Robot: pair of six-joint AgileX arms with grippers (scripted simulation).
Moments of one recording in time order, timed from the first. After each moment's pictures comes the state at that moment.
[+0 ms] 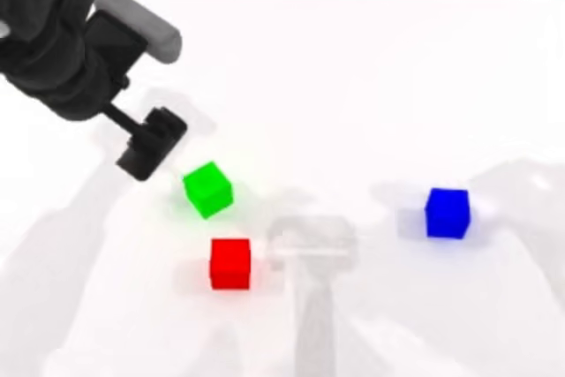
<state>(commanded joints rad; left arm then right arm) -0.33 1.58 1.26 -0.88 0.01 0.36 0.24 0.69 0.70 -0.44 -0.05 -0.17</state>
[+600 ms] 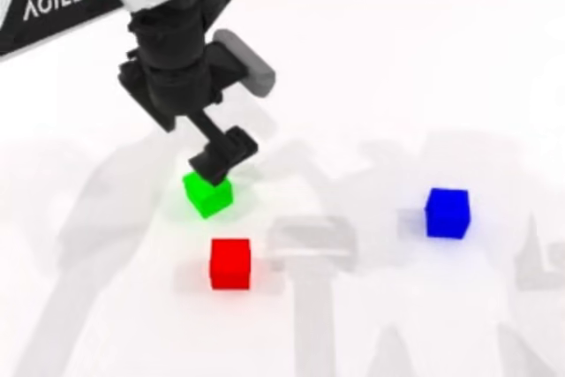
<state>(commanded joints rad) -0.45 2.12 1.74 -1.18 0.00 0.49 0.02 0.03 0.02 -0.02 0.00 -0.01</state>
